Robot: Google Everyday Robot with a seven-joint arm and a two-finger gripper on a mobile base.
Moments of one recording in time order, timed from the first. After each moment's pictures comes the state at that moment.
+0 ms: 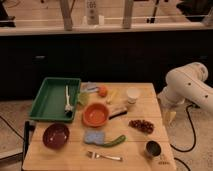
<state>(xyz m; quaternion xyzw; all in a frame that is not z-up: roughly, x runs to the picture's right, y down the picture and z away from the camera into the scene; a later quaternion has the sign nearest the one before) 0.292 0.110 0.681 -0.28 0.02 0.03 0.96</state>
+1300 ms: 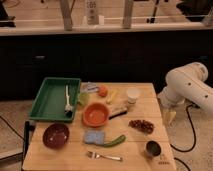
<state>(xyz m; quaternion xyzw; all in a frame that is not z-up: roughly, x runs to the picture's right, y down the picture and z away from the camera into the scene) 0.292 0.110 0.681 -0.28 0.02 0.03 0.96</state>
